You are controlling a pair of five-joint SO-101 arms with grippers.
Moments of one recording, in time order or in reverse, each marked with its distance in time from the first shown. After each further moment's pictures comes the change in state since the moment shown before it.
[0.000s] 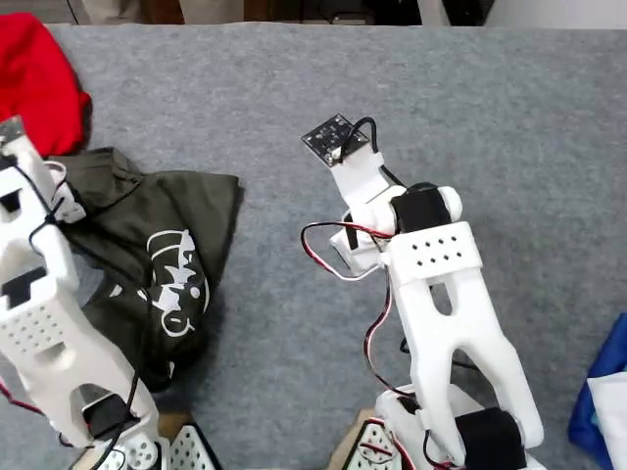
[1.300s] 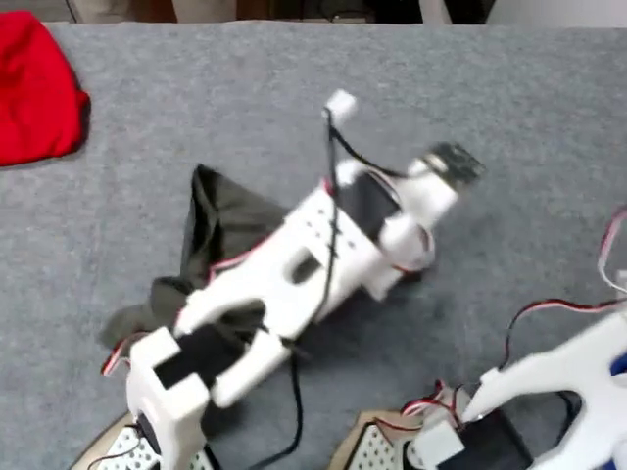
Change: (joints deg) left arm 82.8 -17.5 -21.2 34.7 -0.1; right arm 75.0 0.3 -20.8 9.6 21.7
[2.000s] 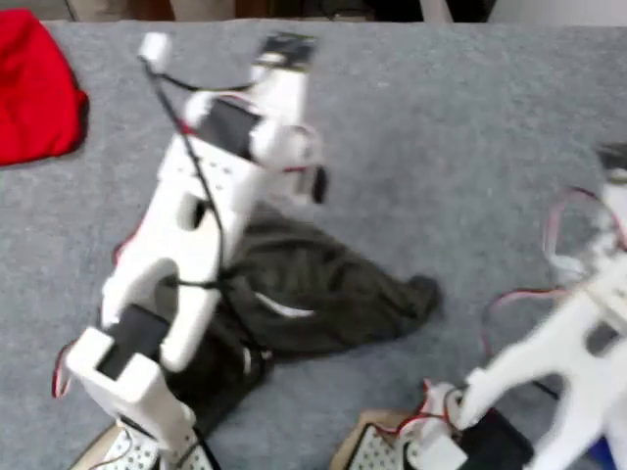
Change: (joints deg) left arm -28.1 -8.6 3.2 0.0 9.8; right arm -17.5 0.0 6.0 3.8 -0.6
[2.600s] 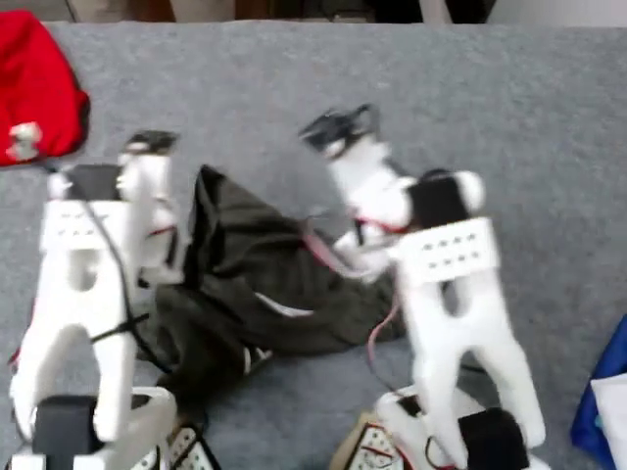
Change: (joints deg) left arm -27.5 -28.7 48.2 0.0 -16.6; right arm -61.6 1.0 1.8 2.5 -15.6
